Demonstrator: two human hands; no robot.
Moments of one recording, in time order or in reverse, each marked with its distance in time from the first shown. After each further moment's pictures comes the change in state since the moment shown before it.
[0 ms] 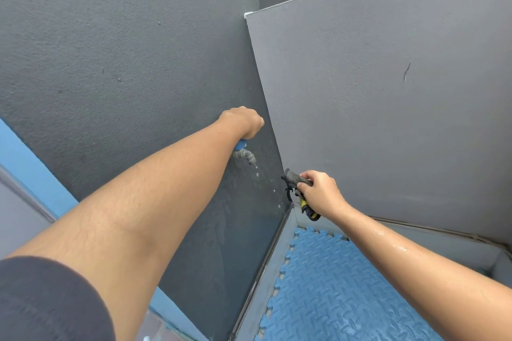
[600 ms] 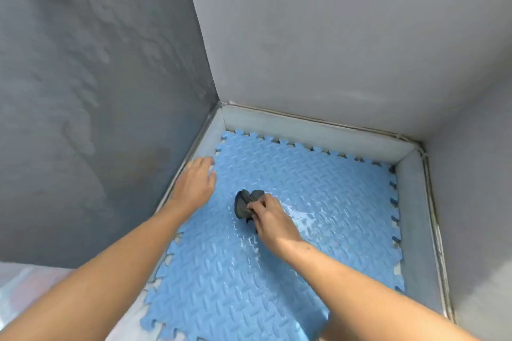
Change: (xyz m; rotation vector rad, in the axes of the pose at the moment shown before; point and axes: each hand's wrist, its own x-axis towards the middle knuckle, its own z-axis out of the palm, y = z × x) left_hand -0.060 0.128 0.433 -0.675 0.073 0.127; right_hand -0.142 0.255 0.105 -0.447 -0.319 -0.012
